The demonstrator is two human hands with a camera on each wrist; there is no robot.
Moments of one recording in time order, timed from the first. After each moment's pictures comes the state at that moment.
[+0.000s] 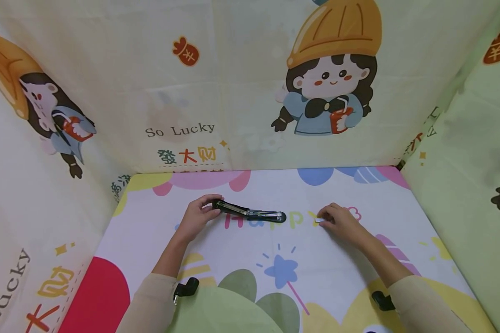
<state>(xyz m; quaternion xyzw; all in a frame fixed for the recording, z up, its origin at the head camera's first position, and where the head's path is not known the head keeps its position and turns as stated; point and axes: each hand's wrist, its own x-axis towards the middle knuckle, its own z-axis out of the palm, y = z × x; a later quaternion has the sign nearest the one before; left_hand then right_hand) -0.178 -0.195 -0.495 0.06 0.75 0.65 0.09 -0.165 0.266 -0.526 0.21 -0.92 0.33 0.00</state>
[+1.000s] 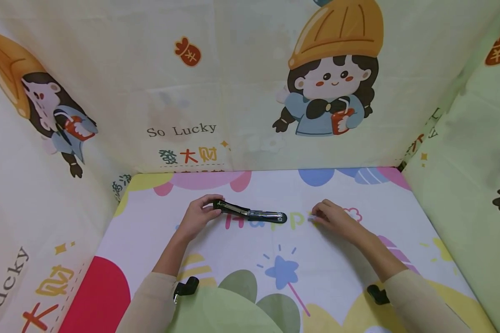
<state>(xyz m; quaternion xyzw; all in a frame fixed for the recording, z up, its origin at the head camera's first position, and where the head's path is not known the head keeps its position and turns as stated) -0.180 -0.199 -0.497 0.05 0.77 0.63 0.10 -0.176 0.250 -0.514 0.30 -0.92 0.26 0.05</state>
